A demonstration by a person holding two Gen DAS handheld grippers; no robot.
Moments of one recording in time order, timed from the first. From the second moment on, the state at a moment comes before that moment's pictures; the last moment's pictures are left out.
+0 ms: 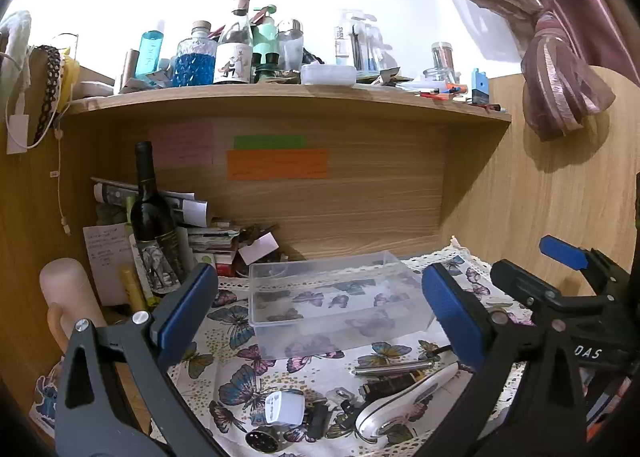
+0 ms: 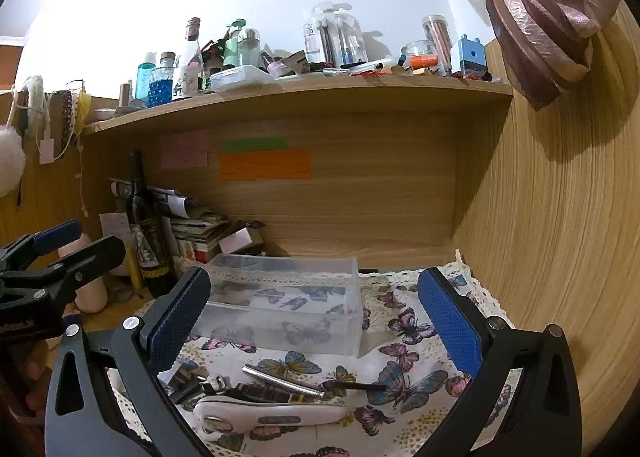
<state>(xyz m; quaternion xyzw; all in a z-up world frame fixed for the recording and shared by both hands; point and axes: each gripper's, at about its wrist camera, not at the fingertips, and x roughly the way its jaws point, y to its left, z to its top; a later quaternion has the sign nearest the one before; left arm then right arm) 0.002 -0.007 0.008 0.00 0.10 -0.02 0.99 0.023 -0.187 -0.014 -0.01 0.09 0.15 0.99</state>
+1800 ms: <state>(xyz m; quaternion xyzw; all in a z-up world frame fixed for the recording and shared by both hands) 0.003 -0.010 0.001 0.00 0.09 -0.02 1.00 0.026 -0.185 -0.011 -0.01 0.08 0.15 0.99</state>
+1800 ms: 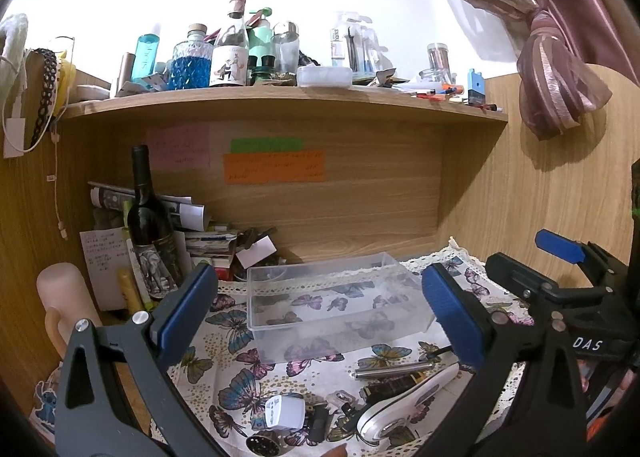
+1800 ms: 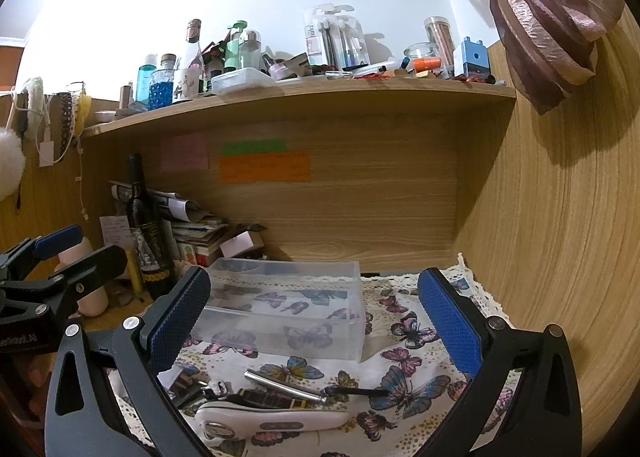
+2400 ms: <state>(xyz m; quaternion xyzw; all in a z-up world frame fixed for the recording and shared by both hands) 0.010 0.001 0.000 -0.01 0.11 -0.03 0.99 0.039 -0.186 -0.016 -0.02 0.11 0.17 0.98</state>
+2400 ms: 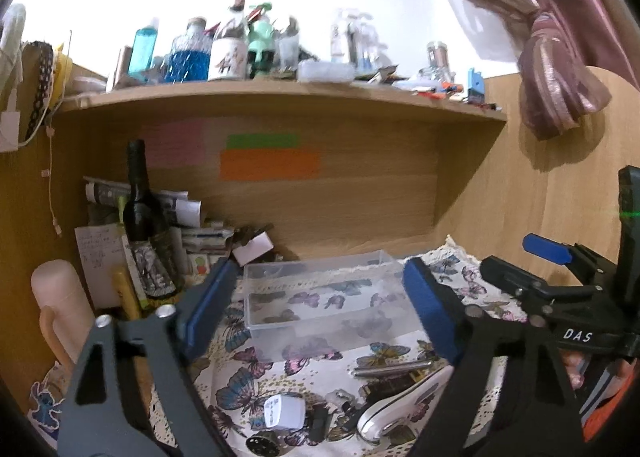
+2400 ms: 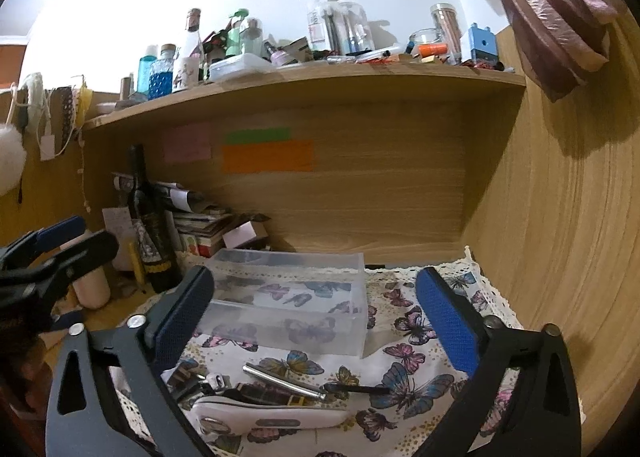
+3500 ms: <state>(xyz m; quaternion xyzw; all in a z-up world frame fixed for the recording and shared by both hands) 0.029 0.043 -0.148 0.00 0.36 -0.03 0.93 0.063 -0.122 -0.124 -0.09 0.31 0.19 0.93</state>
